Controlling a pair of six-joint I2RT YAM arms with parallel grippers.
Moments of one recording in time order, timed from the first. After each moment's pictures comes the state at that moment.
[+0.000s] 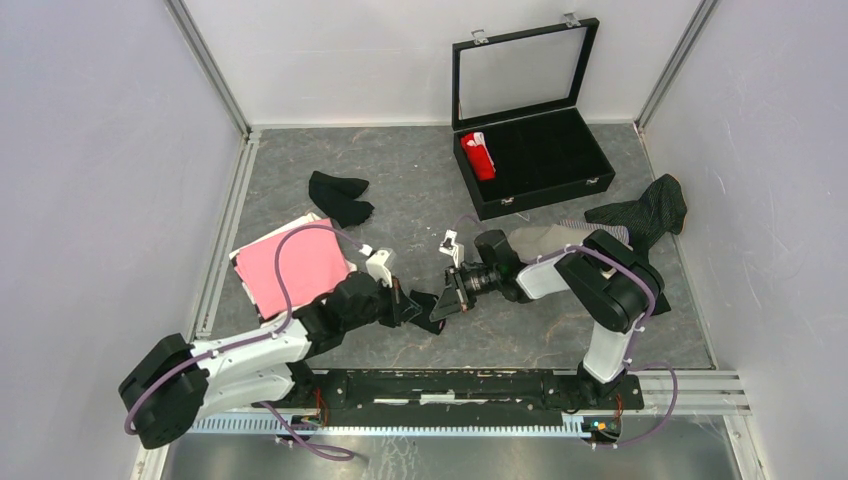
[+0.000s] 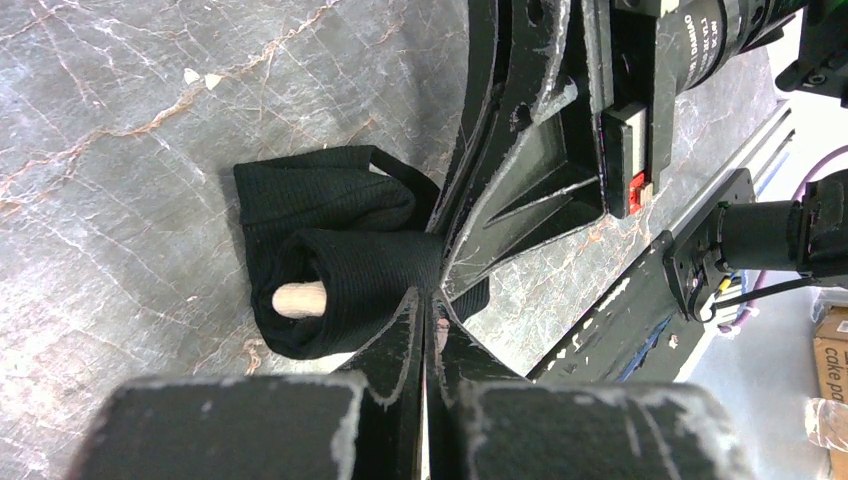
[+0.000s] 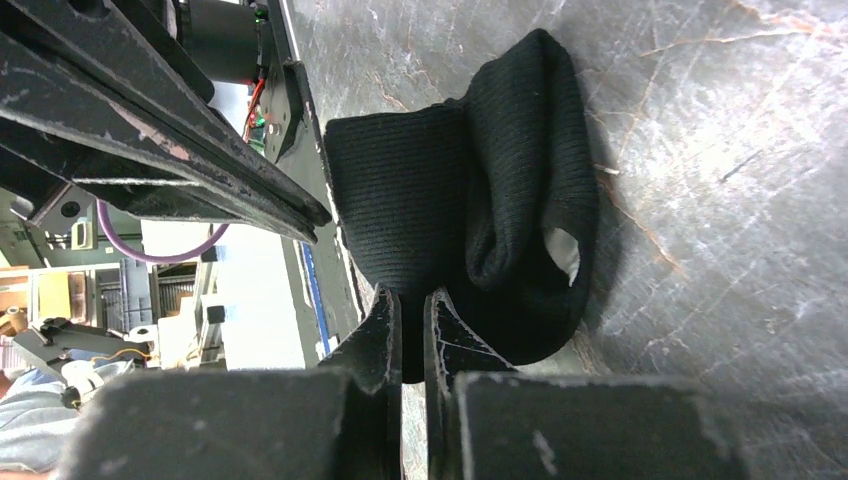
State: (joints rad) left arm -0.87 0.98 0.29 0.18 0.07 -0.70; right arm 0.68 1.81 0.63 0.48 -0.91 0.51
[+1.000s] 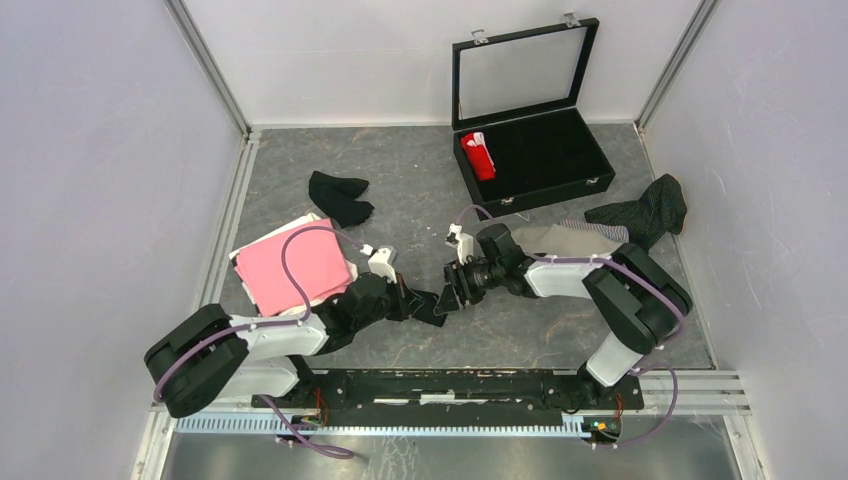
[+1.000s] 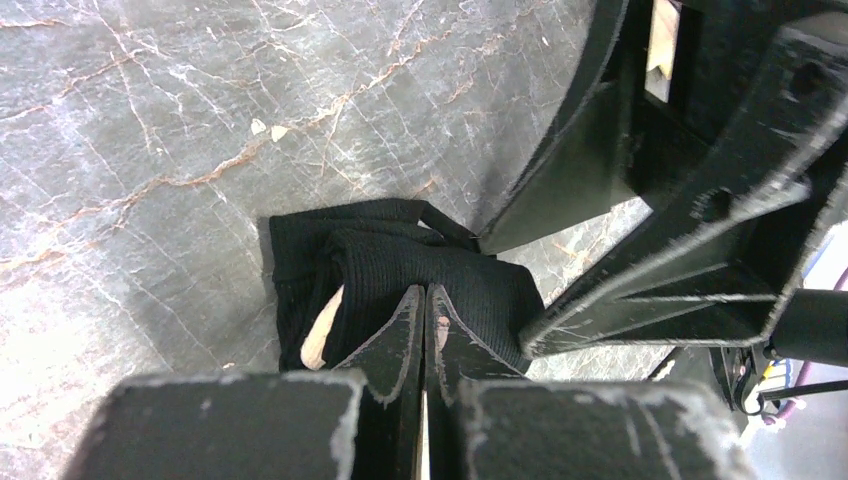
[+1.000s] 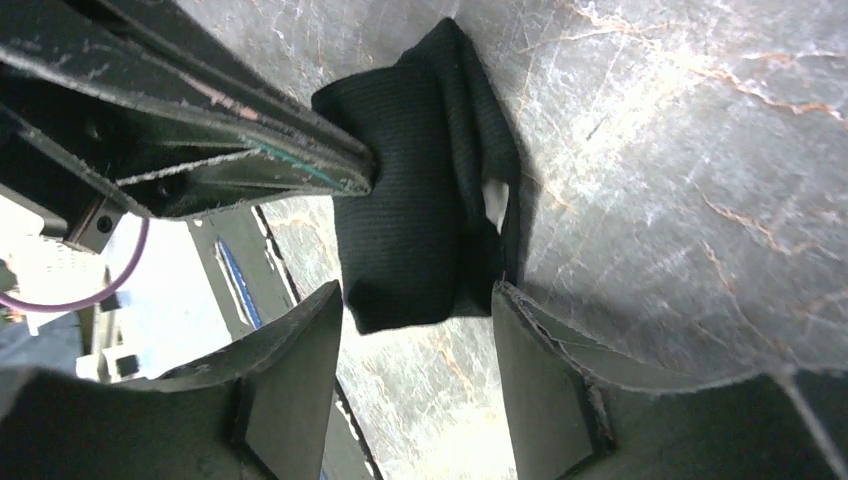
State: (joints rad) left arm -0.87 1.21 0.26 0.43 -0.07 -0.75; right arm 0.68 1.68 0.67 0.20 -0.71 0.40
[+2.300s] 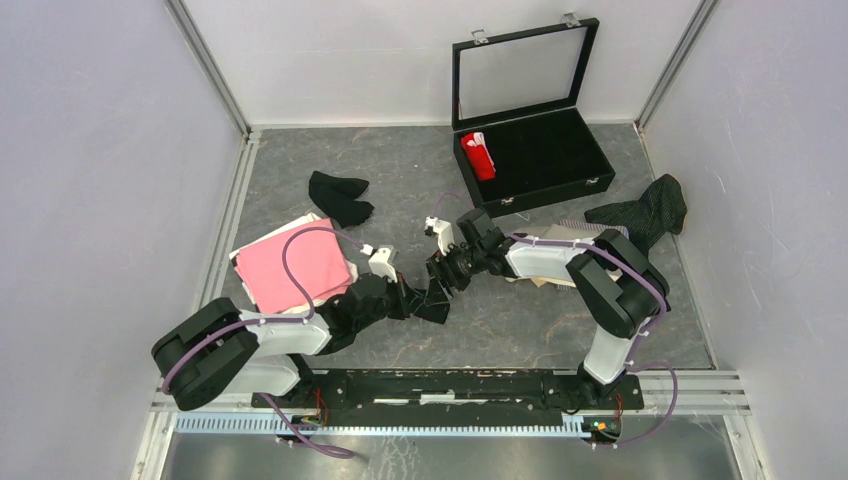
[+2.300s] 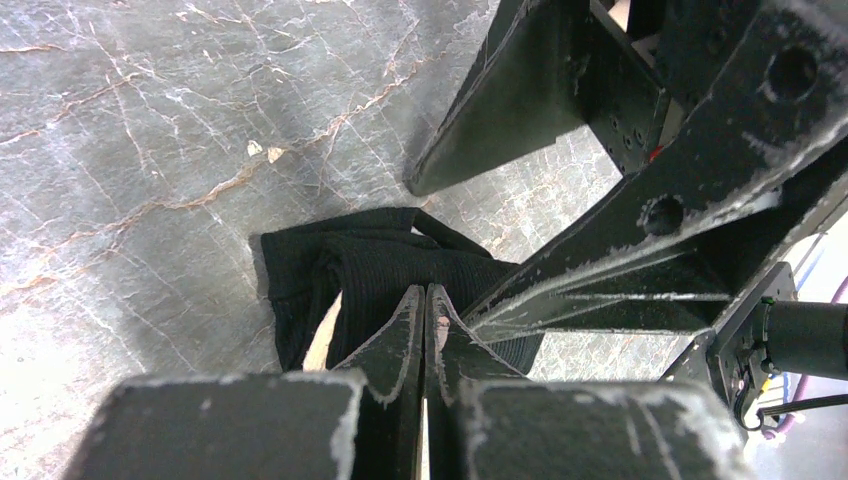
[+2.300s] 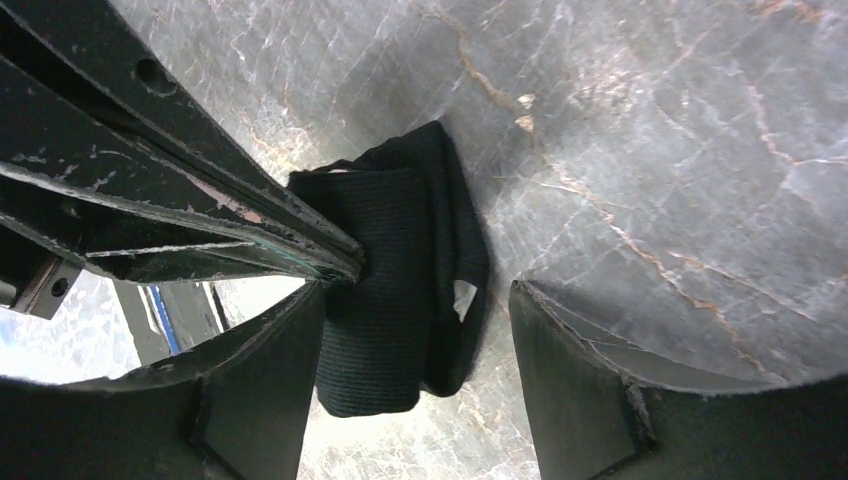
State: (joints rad) left arm -0.87 1.27 0.24 0.55 -0.09 -0.75; right arm 0.70 1.78 0.91 -0.01 -0.65 0.09
